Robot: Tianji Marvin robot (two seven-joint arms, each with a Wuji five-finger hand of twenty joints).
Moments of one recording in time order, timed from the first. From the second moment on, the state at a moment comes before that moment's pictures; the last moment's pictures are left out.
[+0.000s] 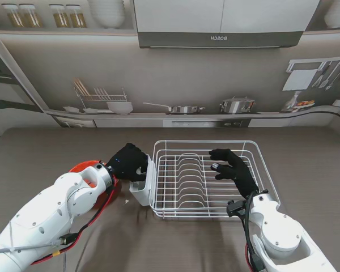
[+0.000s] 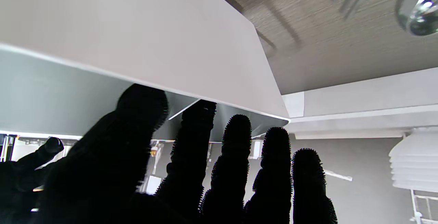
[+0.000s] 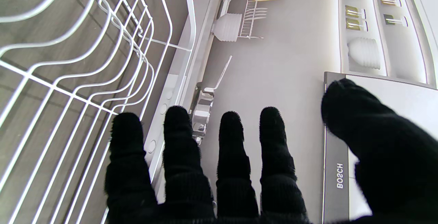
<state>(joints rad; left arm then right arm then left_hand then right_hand) 1.17 -1.05 -0.95 -1.27 0.98 -0.35 0.11 -1.67 -1.18 1.34 -1.71 0.13 -0.06 -0.04 0.79 -0.54 0.53 -0.10 0.98 0.14 0.51 0.51 0.76 0.24 0.31 0.69 0.47 0.32 0.47 0.63 0.07 0.24 0.76 0.55 0.32 -0.64 1.10 -0.11 0.41 -0.07 0.74 0.28 0.49 0.02 0.62 0.35 0.64 0.24 0.18 0.30 0.32 0.38 0.55 0.71</state>
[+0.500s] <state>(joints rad) 1.20 -1.05 -0.98 -1.29 1.00 -0.36 0.11 -1.67 -1.18 1.34 -1.71 0.13 -0.06 -0.04 0.69 -0.49 0.59 -0.10 0.90 0.21 0.30 0.47 0.76 0.25 0.27 0.65 0.48 0.32 0.47 0.62 0.07 0.24 0.74 0.53 0.32 -0.64 1.10 -0.11 0.42 -0.07 0.74 0.28 0.49 0.02 0.62 0.35 0.64 0.24 0.18 0.30 0.32 0.38 0.55 0.71</state>
